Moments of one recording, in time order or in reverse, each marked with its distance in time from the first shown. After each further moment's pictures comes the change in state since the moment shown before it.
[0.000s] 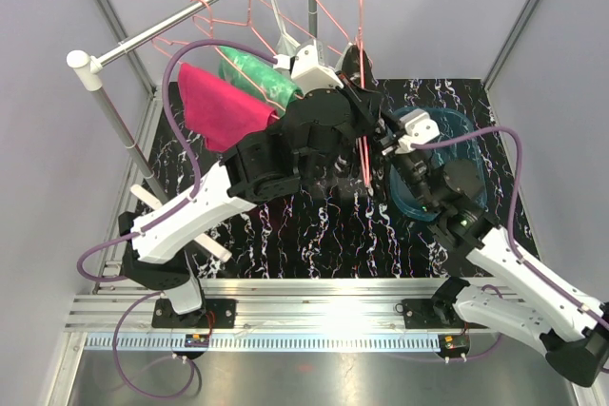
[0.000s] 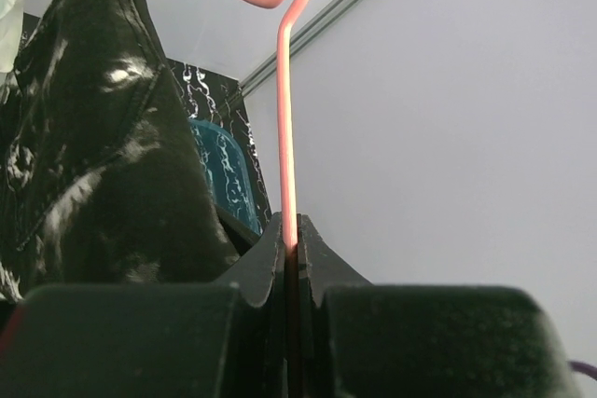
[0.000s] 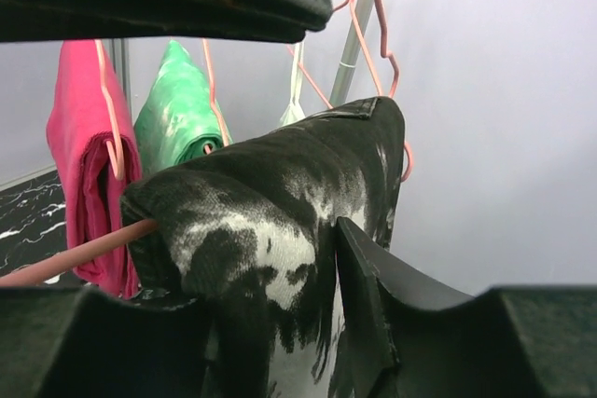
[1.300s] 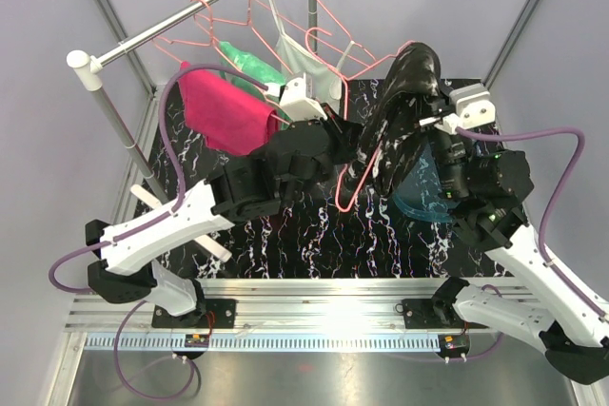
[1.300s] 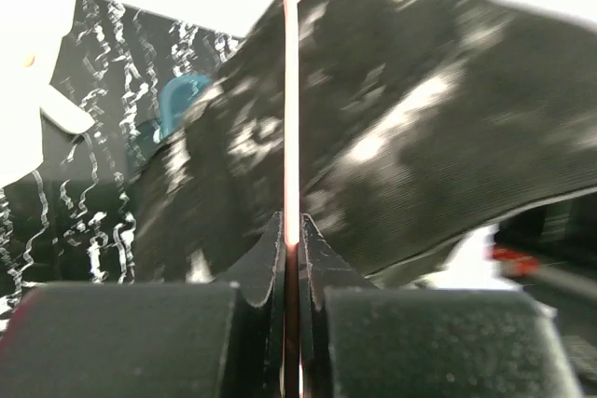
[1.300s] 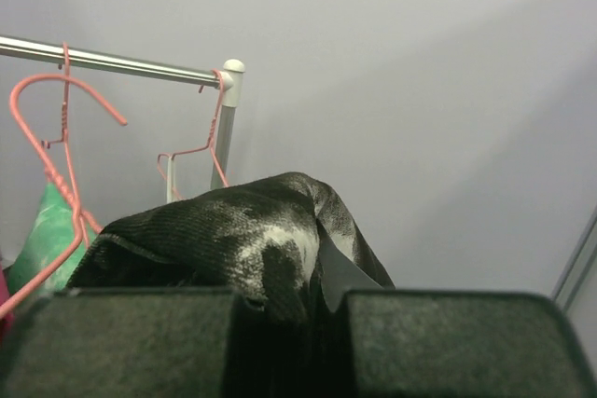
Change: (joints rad) left arm 0.004 -0.230 -0.436 0.137 0.046 0.037; right arm 0.008 0.033 0.247 0.086 0.189 -0.198
